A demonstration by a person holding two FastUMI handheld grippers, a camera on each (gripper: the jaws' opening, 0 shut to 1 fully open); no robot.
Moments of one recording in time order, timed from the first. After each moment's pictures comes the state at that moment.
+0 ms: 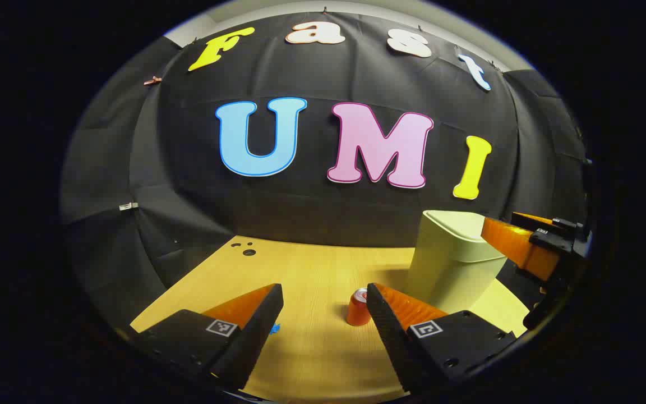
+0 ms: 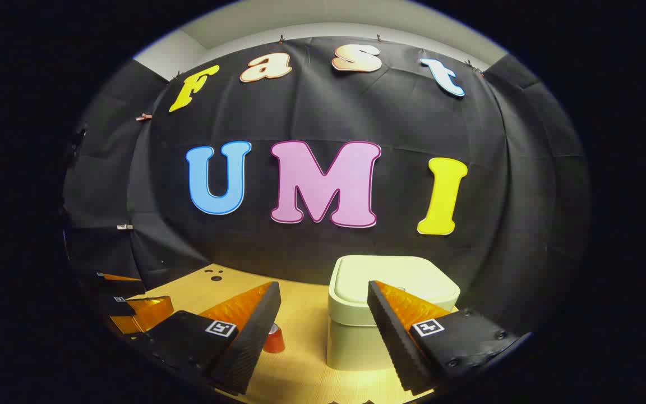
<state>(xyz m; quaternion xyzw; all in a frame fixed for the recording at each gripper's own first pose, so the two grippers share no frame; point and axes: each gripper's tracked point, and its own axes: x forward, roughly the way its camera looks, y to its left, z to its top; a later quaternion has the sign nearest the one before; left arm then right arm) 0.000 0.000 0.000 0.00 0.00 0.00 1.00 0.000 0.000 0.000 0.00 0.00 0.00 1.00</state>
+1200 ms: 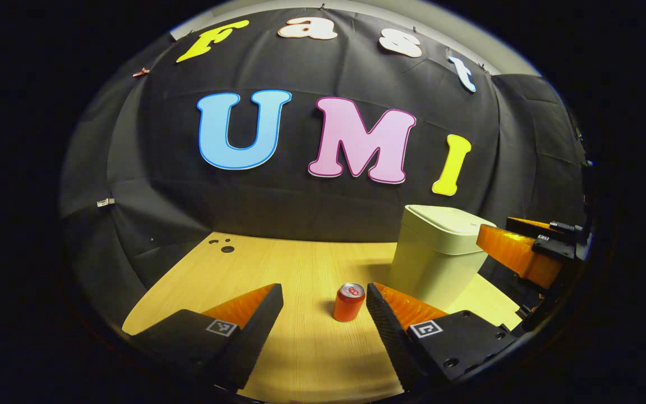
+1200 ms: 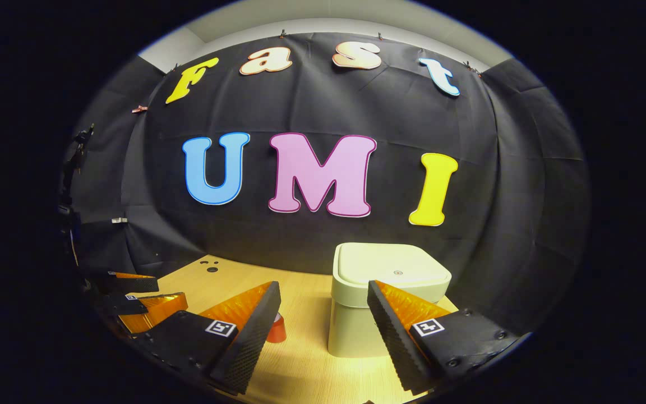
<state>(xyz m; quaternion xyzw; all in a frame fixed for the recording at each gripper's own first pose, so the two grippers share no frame) 0.007 -0.003 -0.006 0.00 0.01 -0.07 1.00 -0.023 0.015 -0.006 -0.01 0.02 -0.03 1.00</state>
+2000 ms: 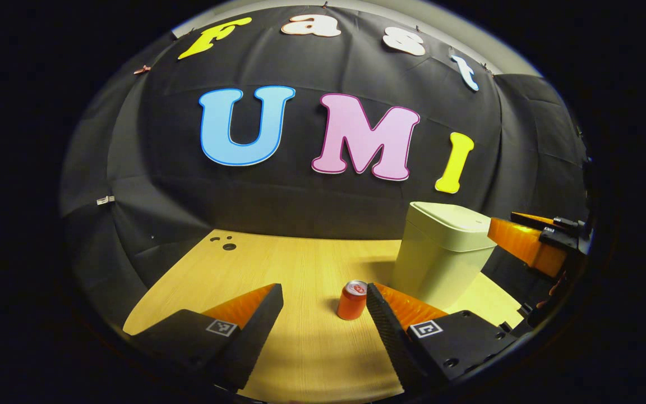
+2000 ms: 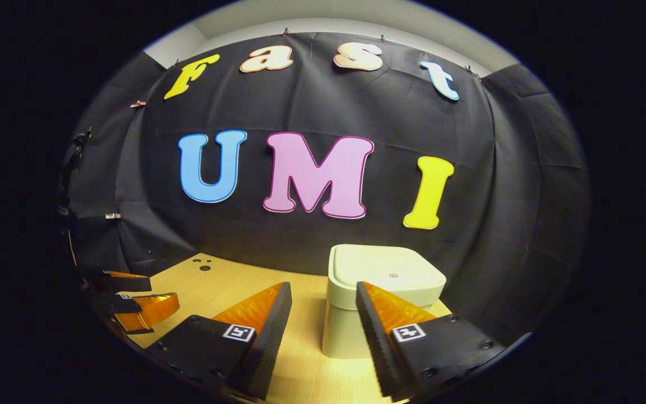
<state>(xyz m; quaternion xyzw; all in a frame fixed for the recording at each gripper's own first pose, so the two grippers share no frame) 0.012 0.005 -0.011 0.00 0.01 -0.07 1.00 -0.021 0.012 -0.003 -0.02 0.02 -0.04 1.00</state>
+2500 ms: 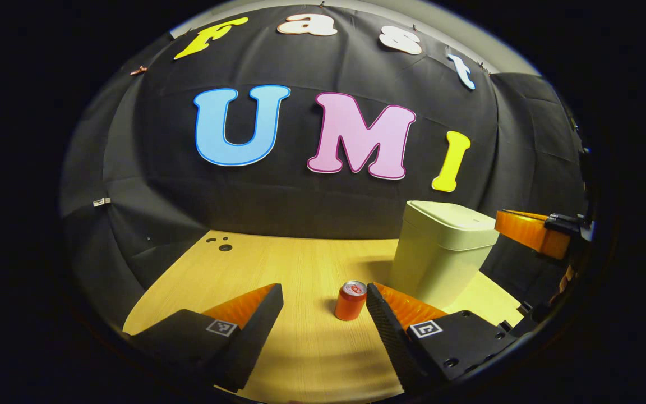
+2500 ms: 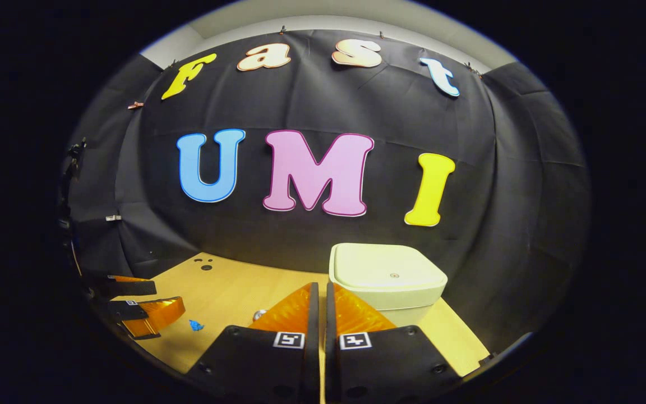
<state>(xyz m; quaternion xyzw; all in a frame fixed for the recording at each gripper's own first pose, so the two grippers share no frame) 0.014 0.004 -0.012 0.00 0.02 -0.07 1.00 -0.020 0.011 0.003 -0.01 0.03 -0.05 1.00</state>
